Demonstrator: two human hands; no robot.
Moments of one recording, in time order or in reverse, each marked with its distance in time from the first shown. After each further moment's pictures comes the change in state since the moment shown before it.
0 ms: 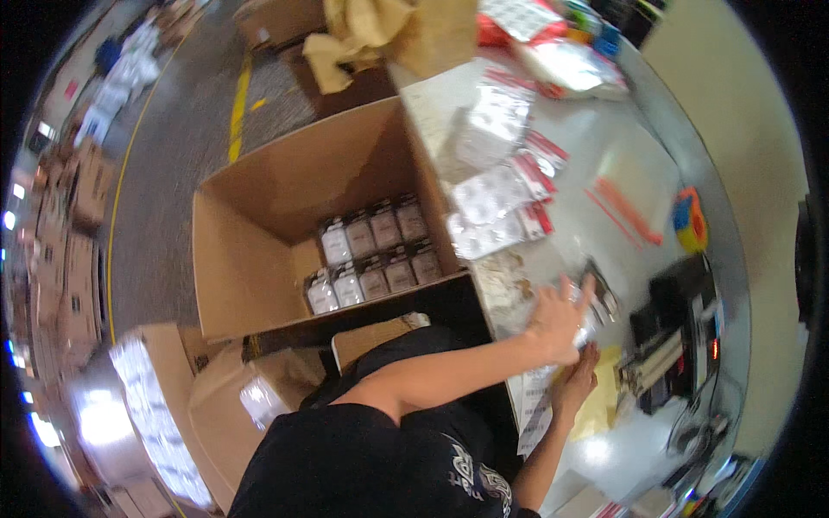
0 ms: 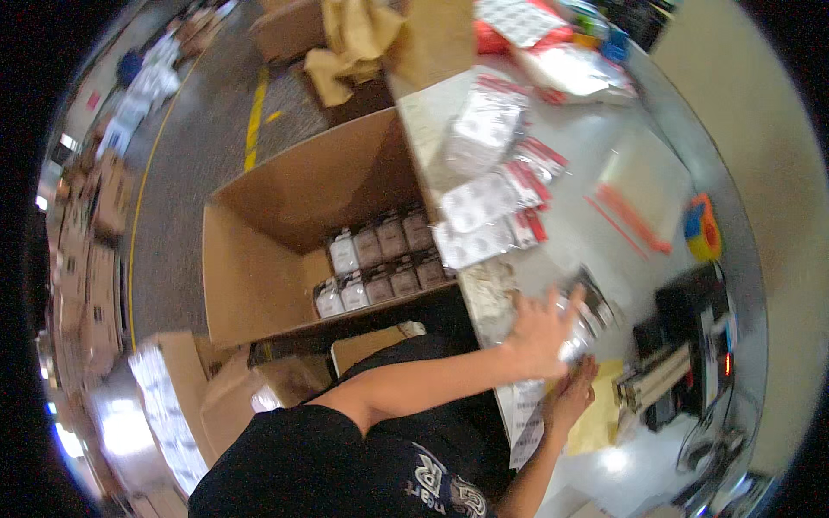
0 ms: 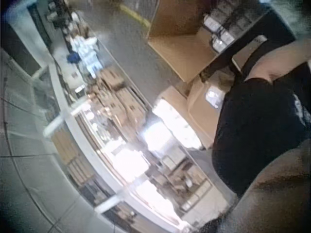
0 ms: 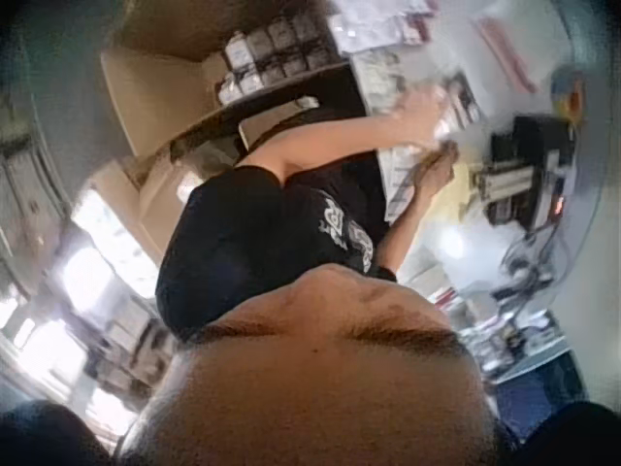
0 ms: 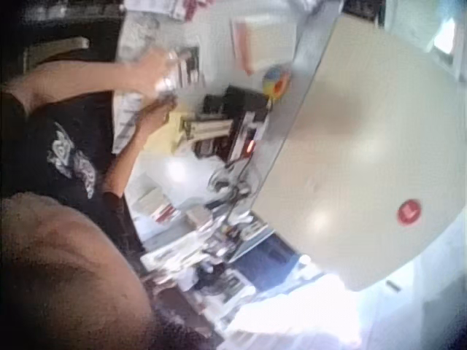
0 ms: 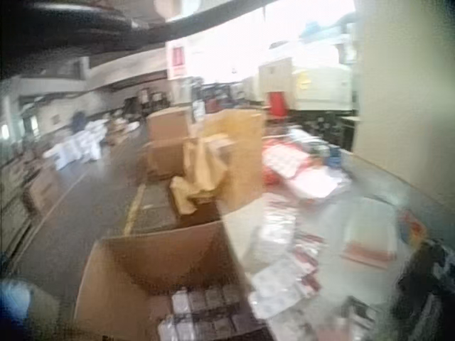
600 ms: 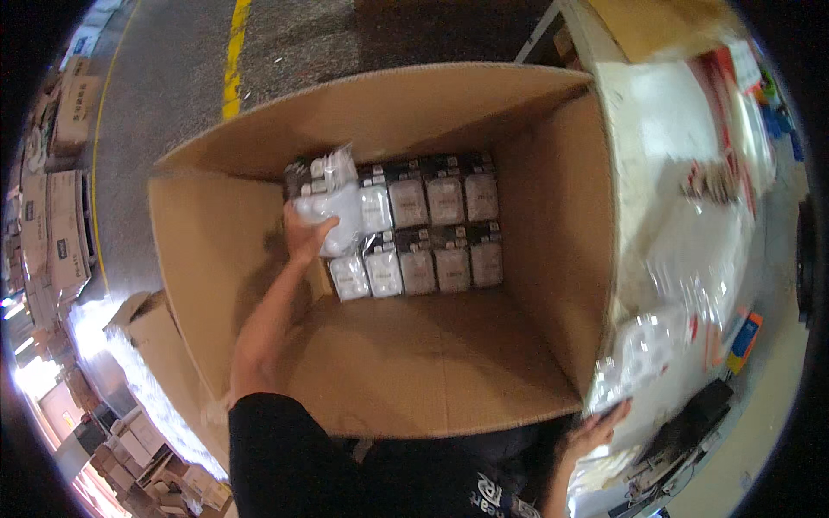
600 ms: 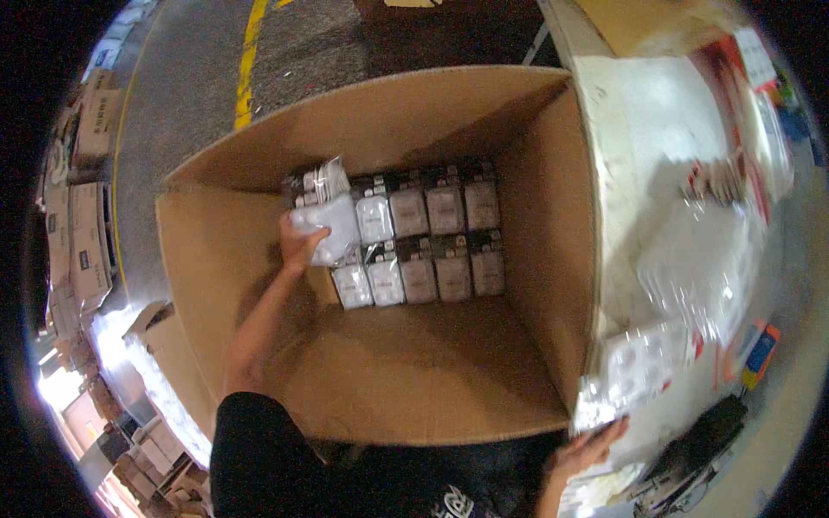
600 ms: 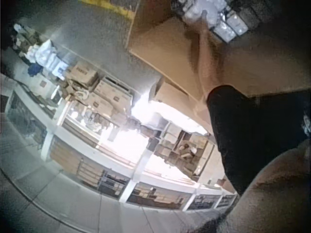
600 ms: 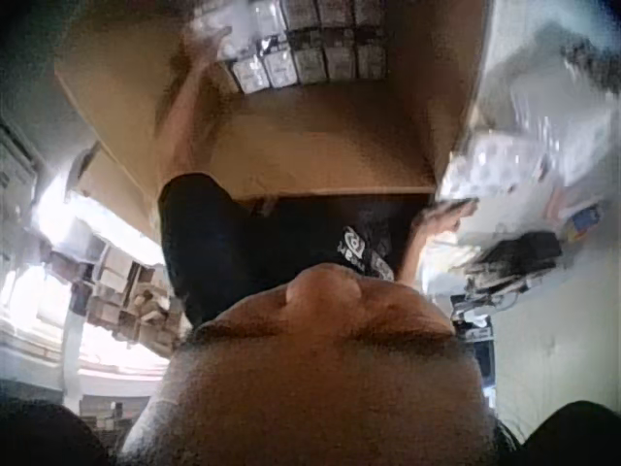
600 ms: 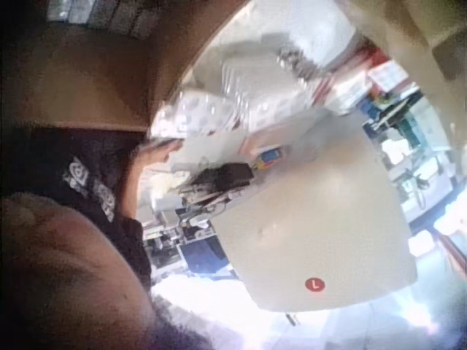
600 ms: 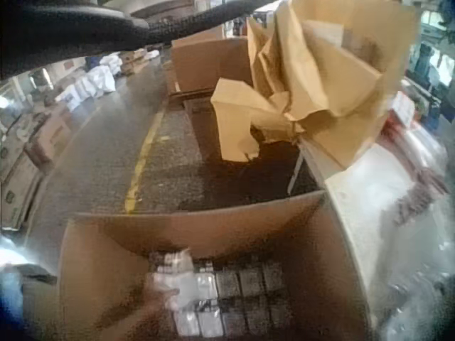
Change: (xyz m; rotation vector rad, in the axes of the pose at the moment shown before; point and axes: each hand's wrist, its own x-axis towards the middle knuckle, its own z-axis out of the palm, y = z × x) left_hand -0.159 -0.627 0.150 -0.739 0.649 -1.221; right_hand 0.069 -0.198 0.072 -0.113 -0.023 -0.048
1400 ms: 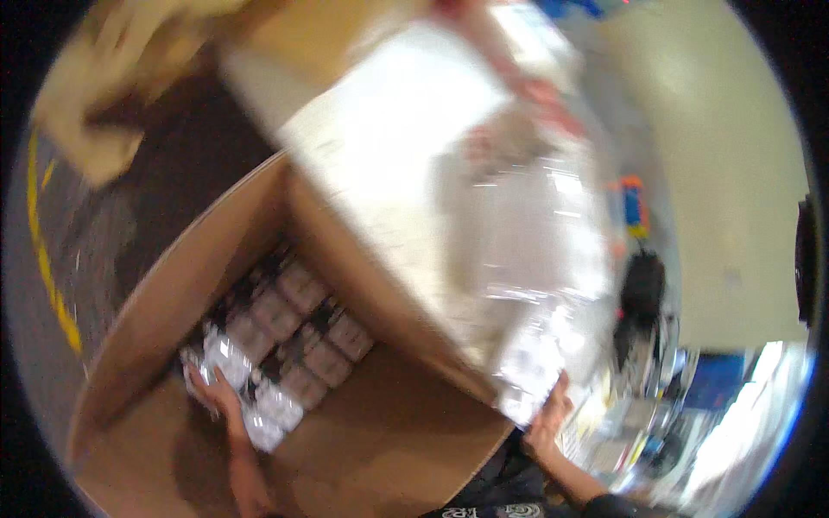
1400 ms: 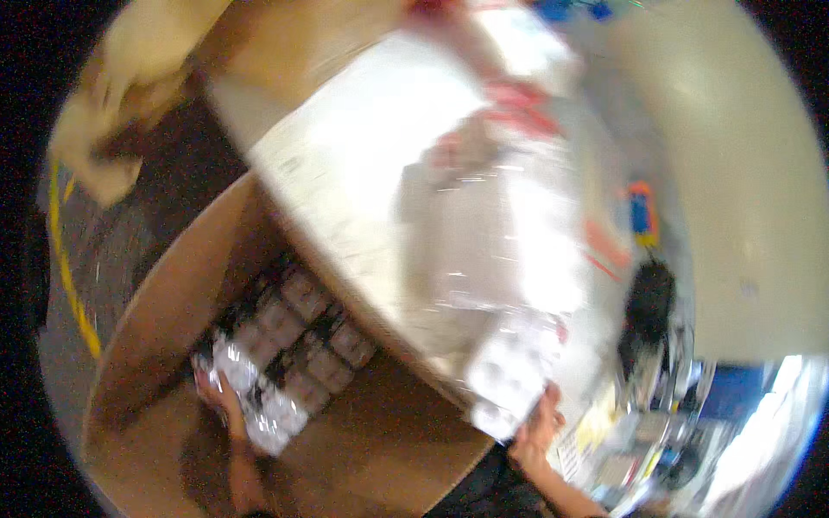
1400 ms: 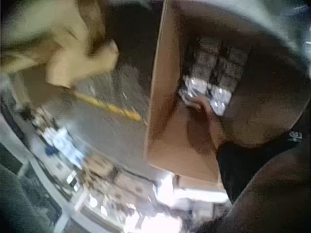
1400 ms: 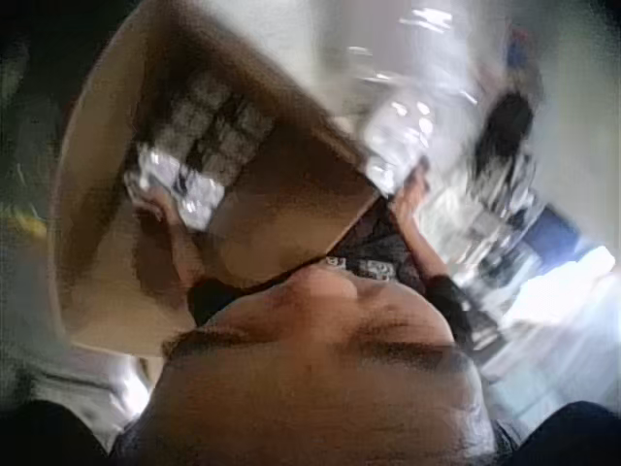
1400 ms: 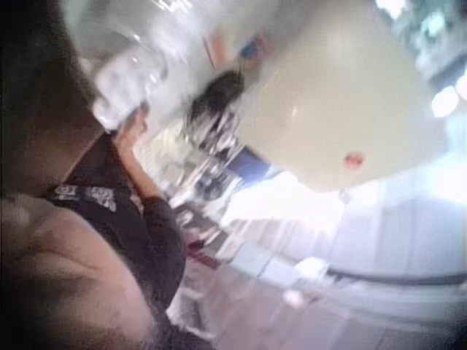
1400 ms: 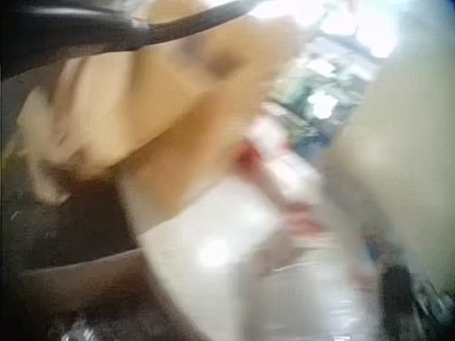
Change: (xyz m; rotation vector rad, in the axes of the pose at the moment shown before) left_hand 0.044 -0.065 0.143 0.279 0.169 0.370; right_hand -0.020 0.005 0.003 0.055 -0.005 0.119
